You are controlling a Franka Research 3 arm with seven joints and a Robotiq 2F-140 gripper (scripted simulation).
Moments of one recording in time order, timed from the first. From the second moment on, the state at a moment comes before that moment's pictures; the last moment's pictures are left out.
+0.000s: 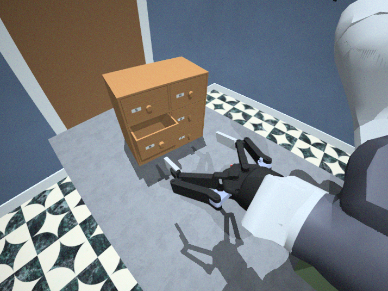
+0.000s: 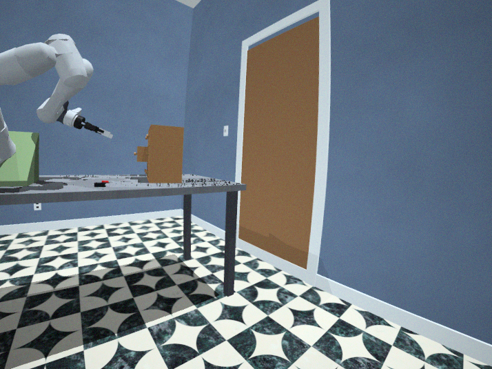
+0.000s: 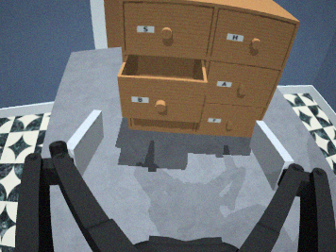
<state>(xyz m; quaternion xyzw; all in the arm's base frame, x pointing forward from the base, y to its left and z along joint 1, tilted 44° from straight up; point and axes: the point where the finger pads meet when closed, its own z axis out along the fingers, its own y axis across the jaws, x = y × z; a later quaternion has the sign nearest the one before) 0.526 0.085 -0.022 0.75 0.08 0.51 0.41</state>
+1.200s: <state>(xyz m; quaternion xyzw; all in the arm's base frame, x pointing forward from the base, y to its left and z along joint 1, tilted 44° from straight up) 0.538 0.104 0.001 0.89 -0.14 0.22 0.38</state>
